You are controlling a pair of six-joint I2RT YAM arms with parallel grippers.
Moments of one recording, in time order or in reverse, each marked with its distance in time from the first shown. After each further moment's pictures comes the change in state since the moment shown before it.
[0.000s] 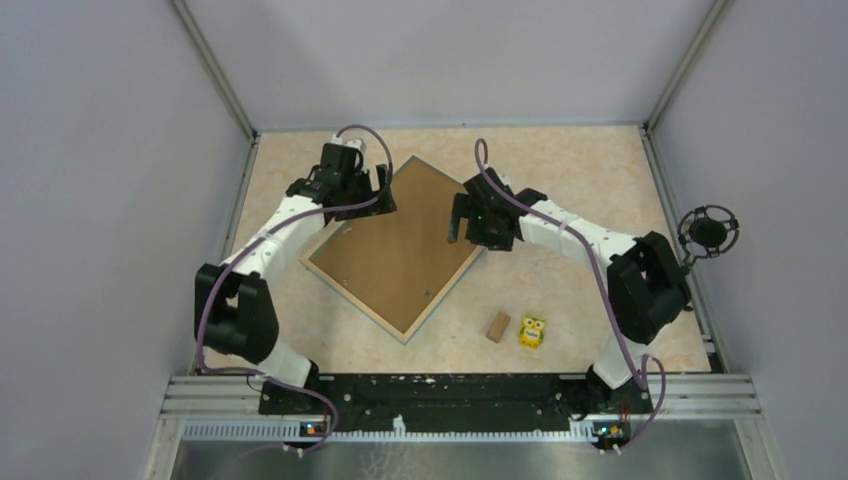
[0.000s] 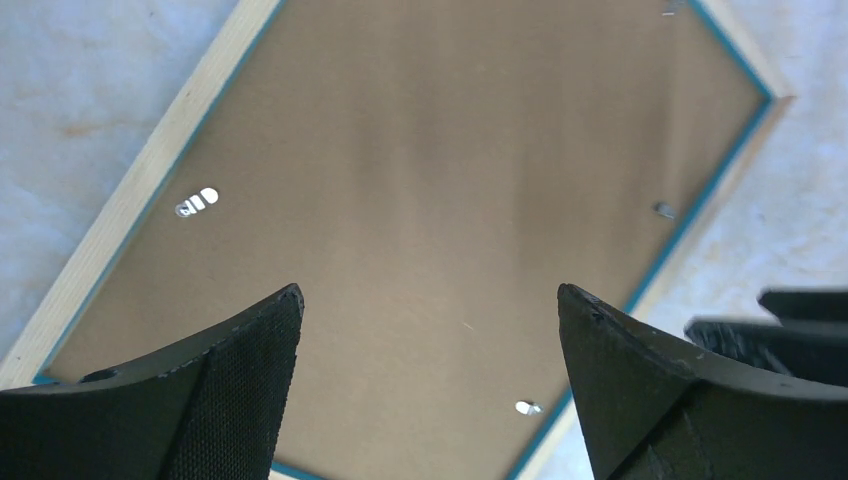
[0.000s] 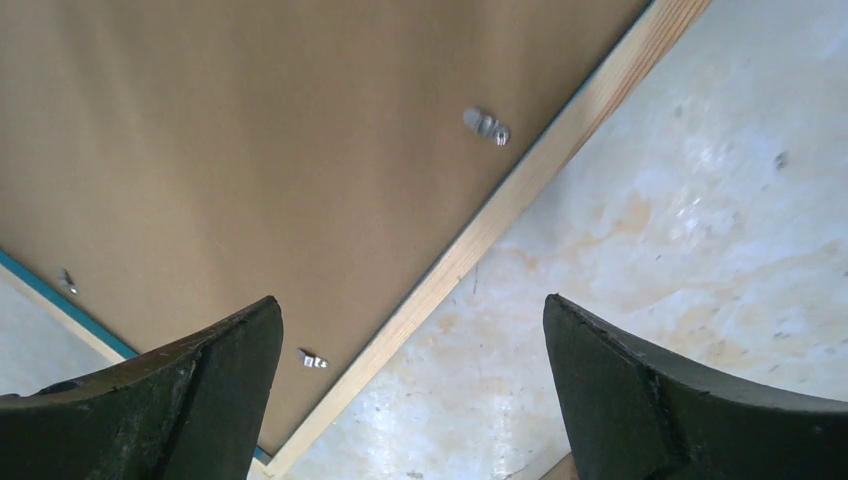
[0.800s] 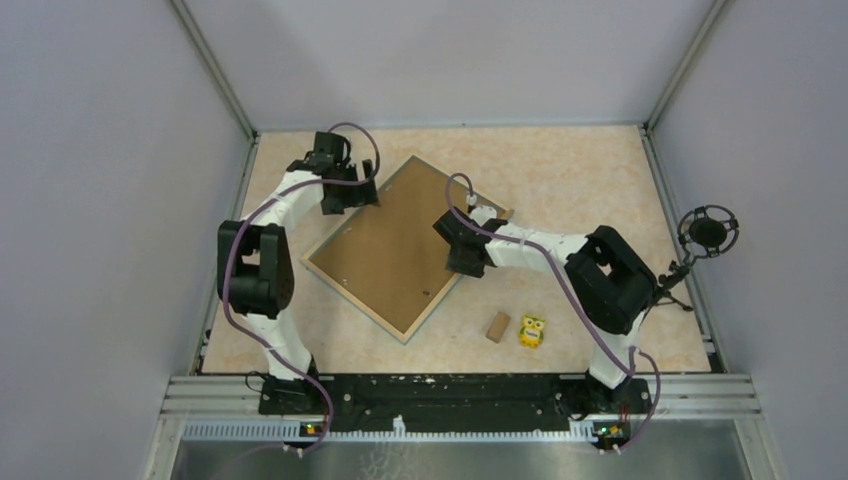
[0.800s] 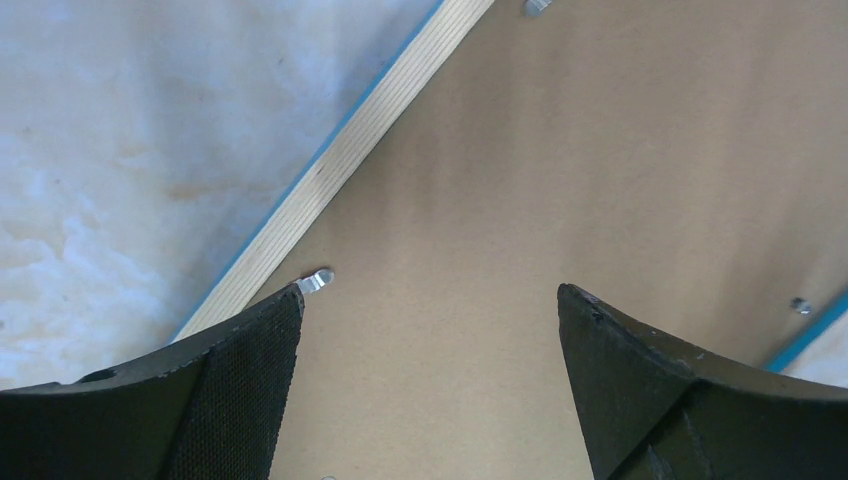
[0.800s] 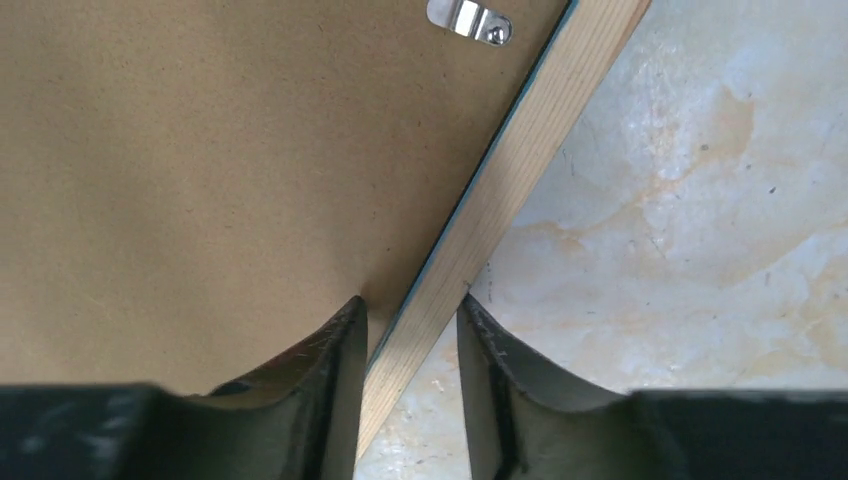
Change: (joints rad) left arm 0.156 0.328 0.192 -0.047 0.034 0.083; right arm 0.183 0.136 -0.128 0.090 0.217 0.280
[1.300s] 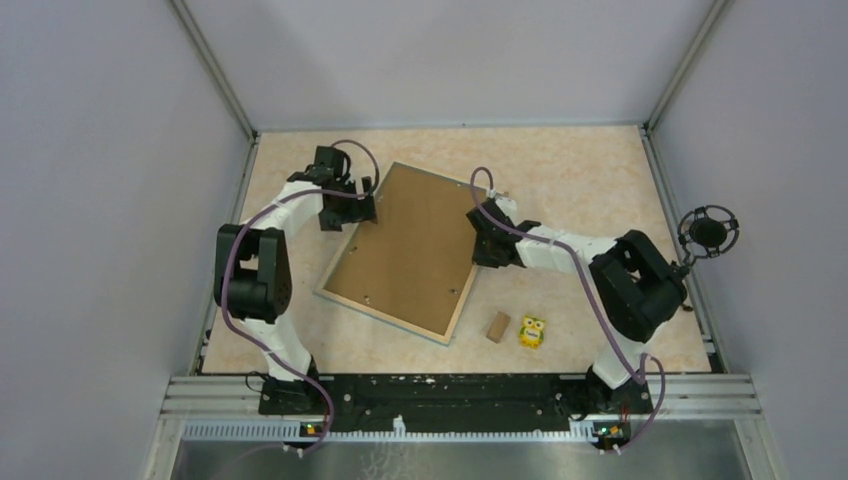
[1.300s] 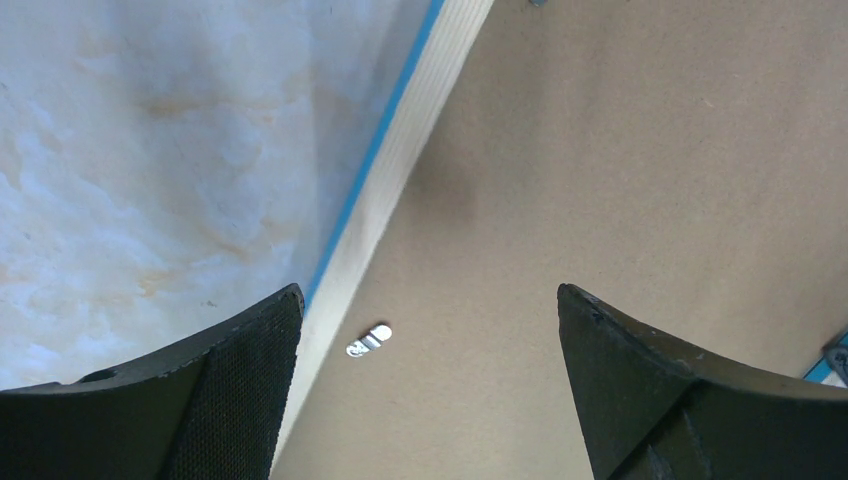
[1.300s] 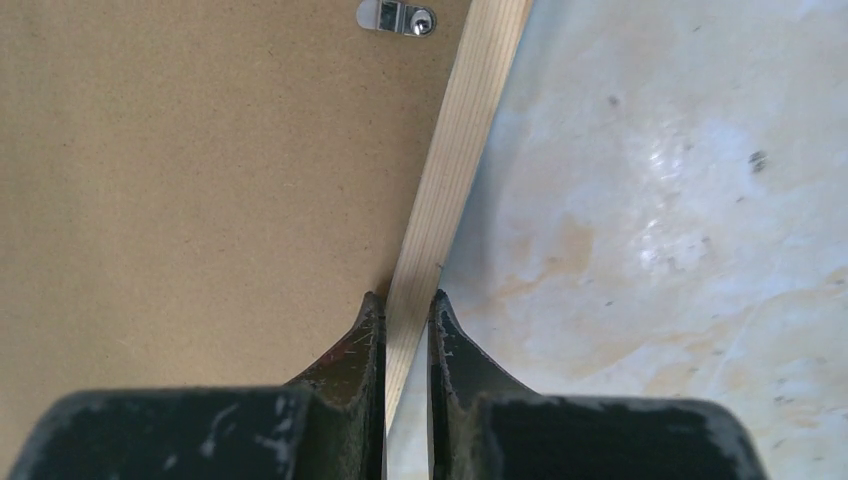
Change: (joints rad) left arm 0.003 -0.037 -0.132 0.011 -0.026 0.013; right arm -0.127 -0.105 -0.166 0.199 -0.061 -0.203
